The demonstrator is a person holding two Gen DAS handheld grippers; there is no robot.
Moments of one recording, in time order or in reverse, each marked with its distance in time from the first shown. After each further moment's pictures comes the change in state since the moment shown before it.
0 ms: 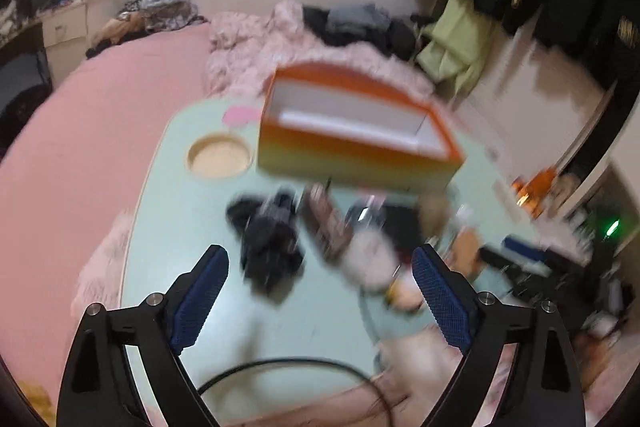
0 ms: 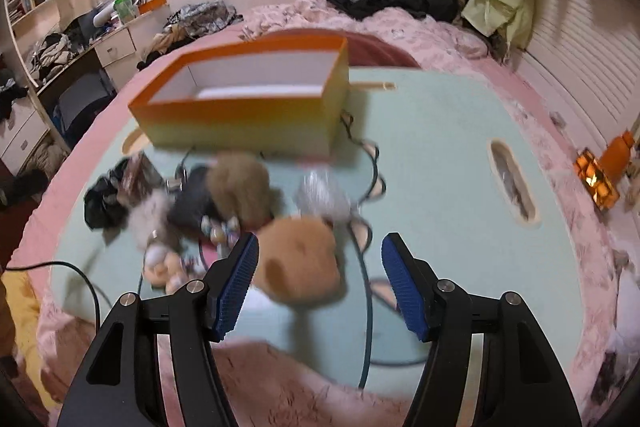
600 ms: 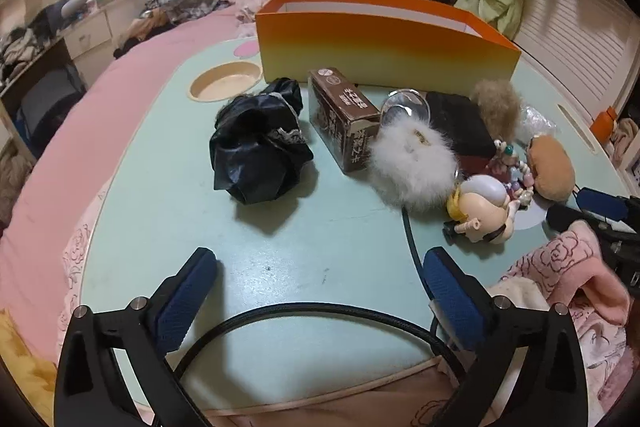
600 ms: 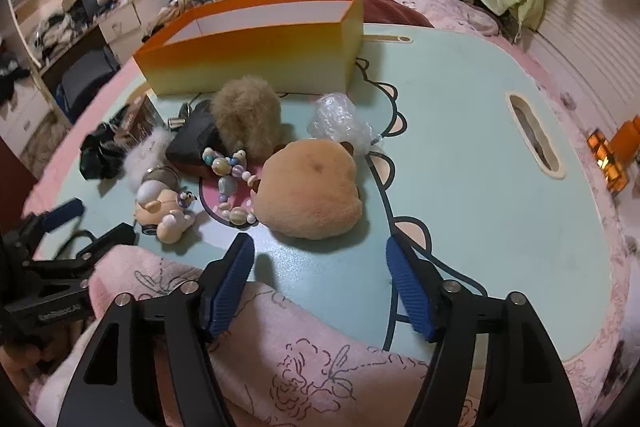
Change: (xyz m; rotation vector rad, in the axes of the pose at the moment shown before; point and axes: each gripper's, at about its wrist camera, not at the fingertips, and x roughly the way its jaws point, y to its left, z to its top) left arm 0.060 -0.017 -0.051 0.062 0.066 0.209; right arm 0.013 0.012 -0.025 -0.060 0.065 -0.033
